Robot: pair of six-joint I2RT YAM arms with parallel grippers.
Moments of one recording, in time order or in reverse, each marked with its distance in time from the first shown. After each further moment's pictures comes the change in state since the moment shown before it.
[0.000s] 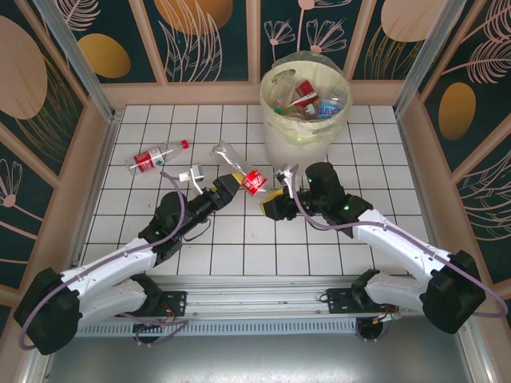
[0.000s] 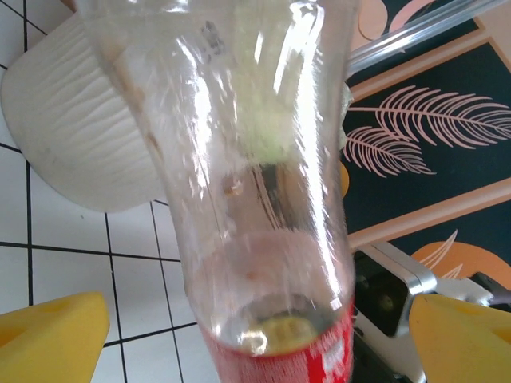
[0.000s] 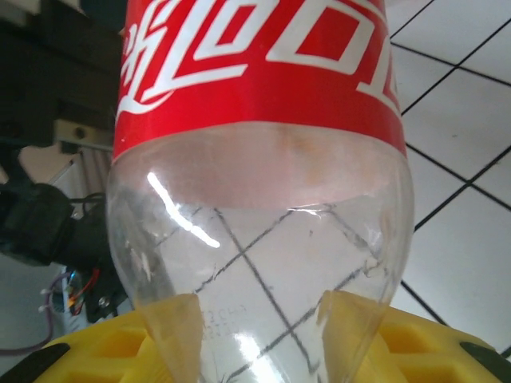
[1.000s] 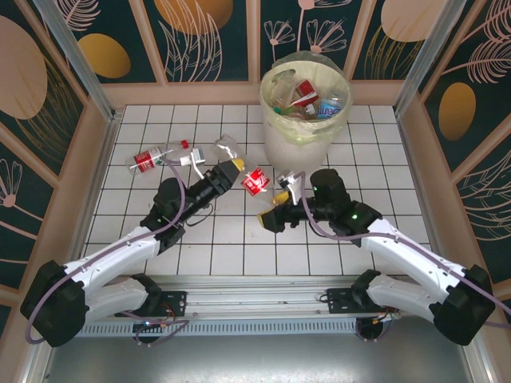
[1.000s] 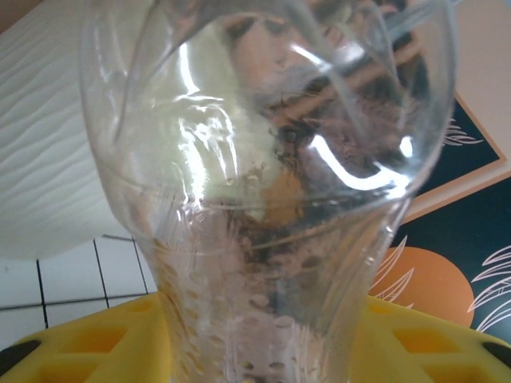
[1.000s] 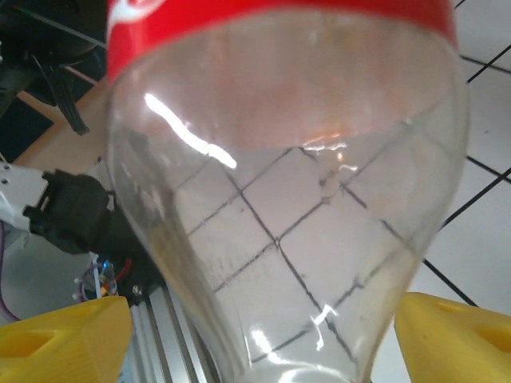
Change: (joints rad) left arm 0.040 0.066 0.163 0.014 0.074 0.038; right arm 0.047 -0.134 -0.018 -0.056 0.034 0.046
